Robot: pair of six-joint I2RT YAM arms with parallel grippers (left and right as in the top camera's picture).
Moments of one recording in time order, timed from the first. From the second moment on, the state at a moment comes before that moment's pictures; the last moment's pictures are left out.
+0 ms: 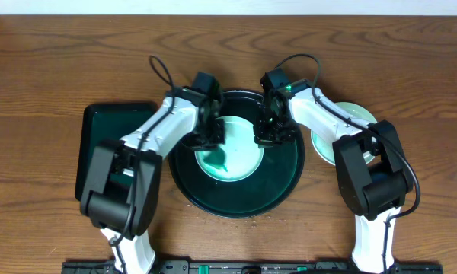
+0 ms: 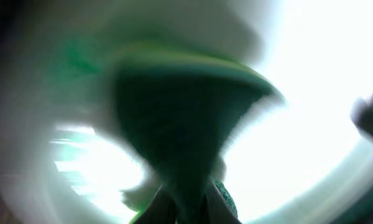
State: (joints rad) left arm -0.38 1.93 1.27 -0.87 0.30 -0.35; right arm 0.45 2.12 1.47 -0.89 -0.35 0.44
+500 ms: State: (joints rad) left arm -0.43 1.94 1.27 -0.87 0.15 -0.40; right arm 0.45 2.12 1.47 -0.88 -0.37 0.44
